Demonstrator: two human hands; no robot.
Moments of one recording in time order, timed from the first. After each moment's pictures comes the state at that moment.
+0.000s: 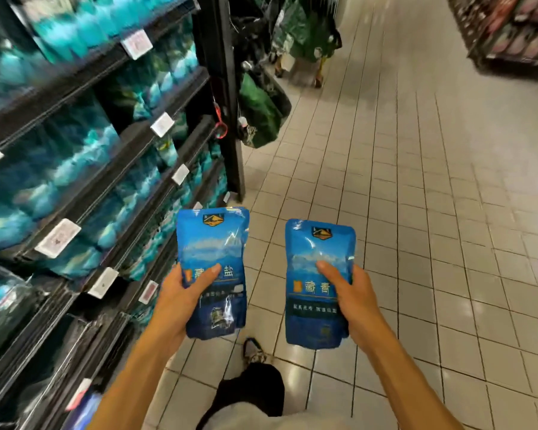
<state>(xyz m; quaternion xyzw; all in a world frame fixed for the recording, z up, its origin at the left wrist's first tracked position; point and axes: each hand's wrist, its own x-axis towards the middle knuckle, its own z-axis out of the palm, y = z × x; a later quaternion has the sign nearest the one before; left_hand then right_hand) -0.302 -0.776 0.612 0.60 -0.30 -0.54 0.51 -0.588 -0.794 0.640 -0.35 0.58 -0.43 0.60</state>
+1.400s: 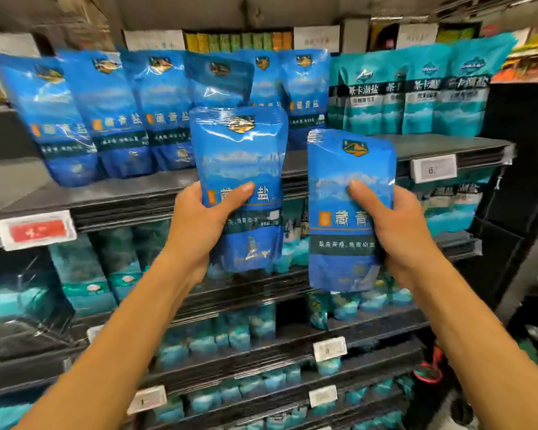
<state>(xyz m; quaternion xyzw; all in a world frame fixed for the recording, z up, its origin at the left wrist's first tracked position) -0.111 -1.142 0.938 0.62 -0.27 0.02 0.74 -0.225 -1.359 0.922 -0.63 0.01 -0.35 0.69</state>
